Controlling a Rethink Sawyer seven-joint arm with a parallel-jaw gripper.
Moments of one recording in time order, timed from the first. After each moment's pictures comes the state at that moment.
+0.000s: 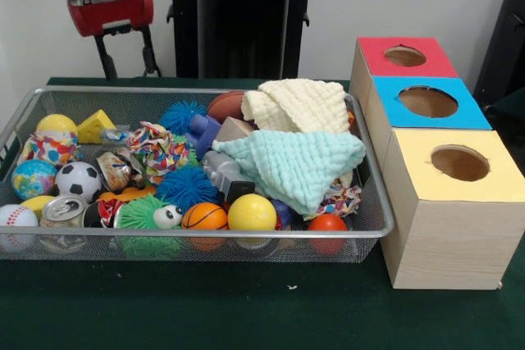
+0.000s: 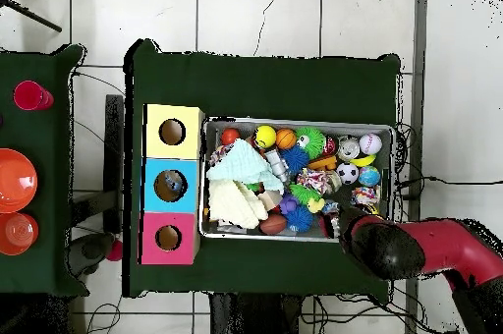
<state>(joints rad) -1.25 -0.73 0.89 2.00 -0.80 0.66 1.53</state>
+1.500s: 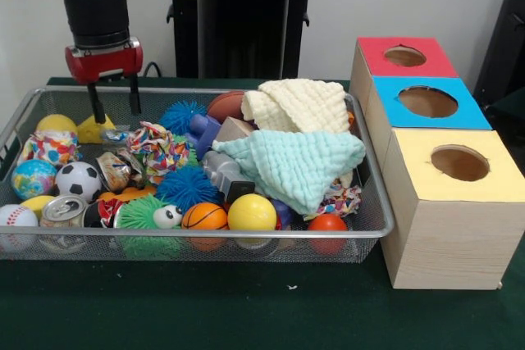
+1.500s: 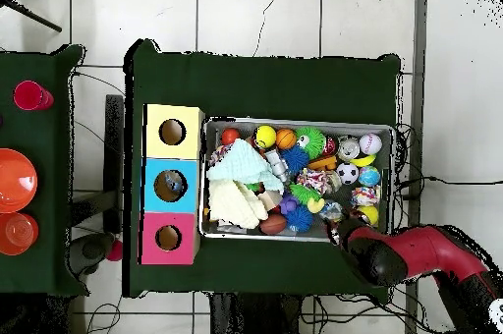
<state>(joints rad) -1.28 -0.55 0.83 1.96 -1.14 0.58 1.51</state>
